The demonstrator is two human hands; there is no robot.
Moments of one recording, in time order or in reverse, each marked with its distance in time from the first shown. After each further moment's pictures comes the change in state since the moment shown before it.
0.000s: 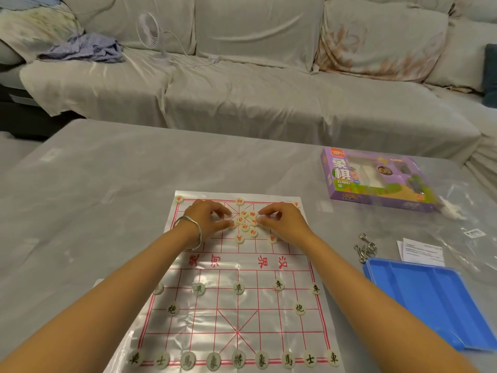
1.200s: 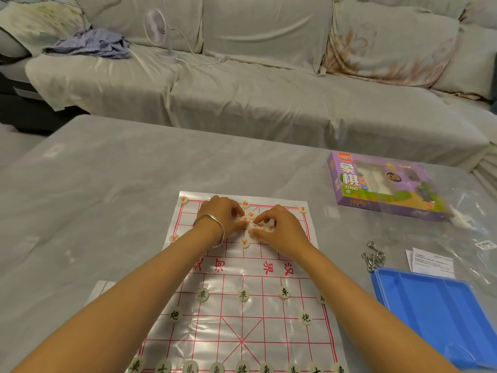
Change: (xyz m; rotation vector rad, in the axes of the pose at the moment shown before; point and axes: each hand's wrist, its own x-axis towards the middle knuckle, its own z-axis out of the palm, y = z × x) left_hand 0.020 0.019 0.012 0.238 0.077 0.010; right_hand -0.005 -0.011 0.019 -0.223 0.049 -0.092
